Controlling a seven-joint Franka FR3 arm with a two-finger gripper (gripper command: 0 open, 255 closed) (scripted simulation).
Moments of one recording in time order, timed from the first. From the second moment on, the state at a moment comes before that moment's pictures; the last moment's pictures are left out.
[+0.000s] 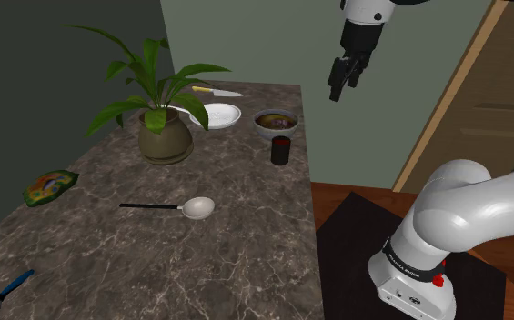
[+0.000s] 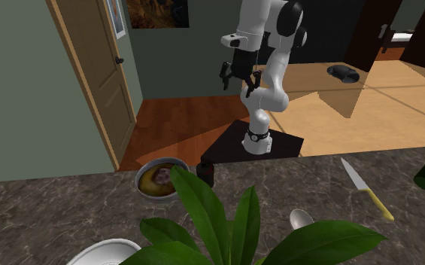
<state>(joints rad) -0.02 -0.83 0.01 -2.30 -0.10 1.56 -0.04</state>
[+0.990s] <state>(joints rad) -0.03 -0.43 -0.03 -2.30 -0.07 1.90 0.02</state>
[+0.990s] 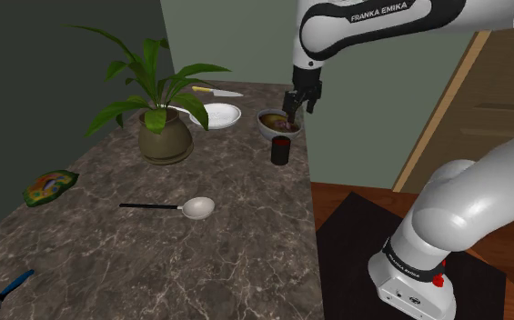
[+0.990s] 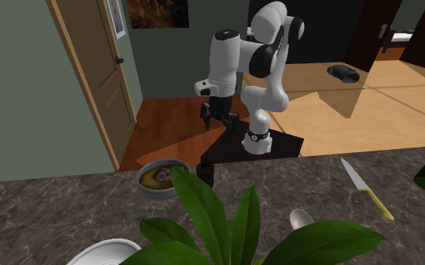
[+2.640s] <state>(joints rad) -0.05 0.03 -0.06 -2.19 0.00 2.20 0.03</state>
